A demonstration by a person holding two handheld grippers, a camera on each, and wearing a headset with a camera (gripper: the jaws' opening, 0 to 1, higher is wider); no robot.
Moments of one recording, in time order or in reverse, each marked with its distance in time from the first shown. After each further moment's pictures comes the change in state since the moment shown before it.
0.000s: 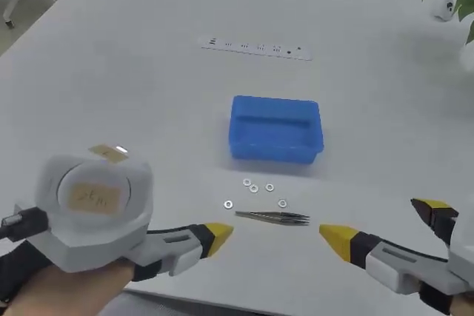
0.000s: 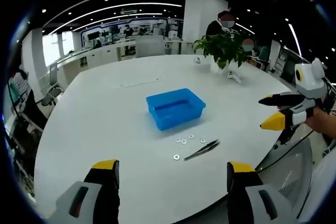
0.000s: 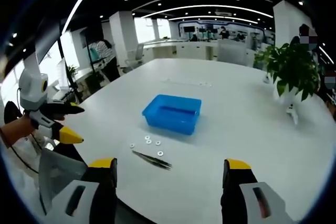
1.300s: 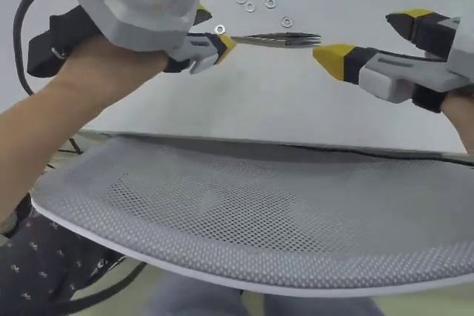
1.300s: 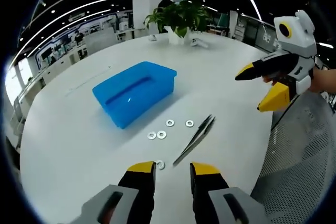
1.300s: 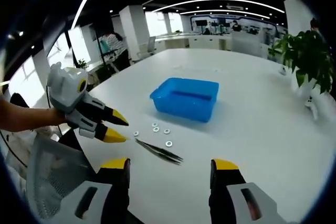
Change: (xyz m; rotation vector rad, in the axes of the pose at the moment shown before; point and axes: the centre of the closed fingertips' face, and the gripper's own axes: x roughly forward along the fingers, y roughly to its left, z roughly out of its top) left arm 0.119 -0.030 -0.041 0.299 0.143 -0.267; right arm 0.052 0.012 -0.041 -0.017 0.048 0.115
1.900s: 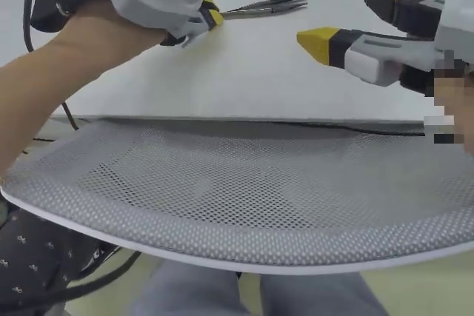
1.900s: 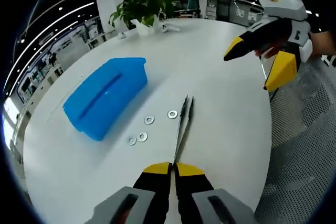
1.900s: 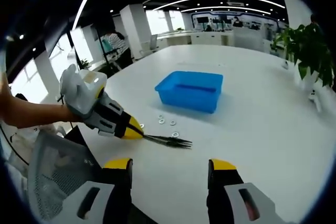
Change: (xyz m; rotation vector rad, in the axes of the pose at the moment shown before) left arm 0.021 -0.016 -0.009 0.290 0.072 -0.081; right arm -0.003 0.011 -0.017 0.005 0.021 0.042
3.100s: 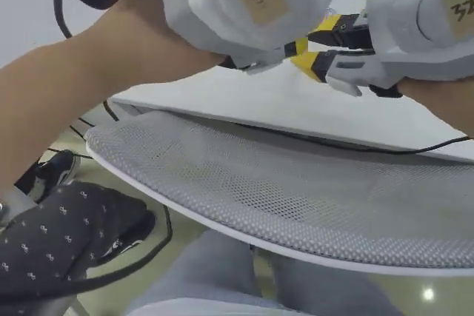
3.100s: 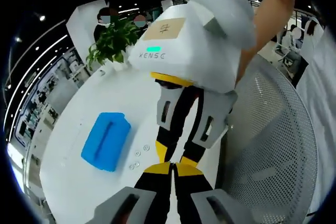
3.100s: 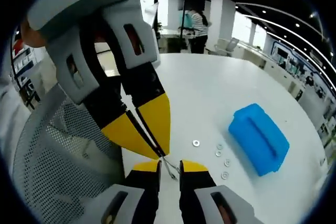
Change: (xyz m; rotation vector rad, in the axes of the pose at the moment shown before) left arm -0.094 -0.058 0.058 0.274 -0.059 -0.018; right arm 0.052 0.098 0.015 -0.663 0.129 0.332
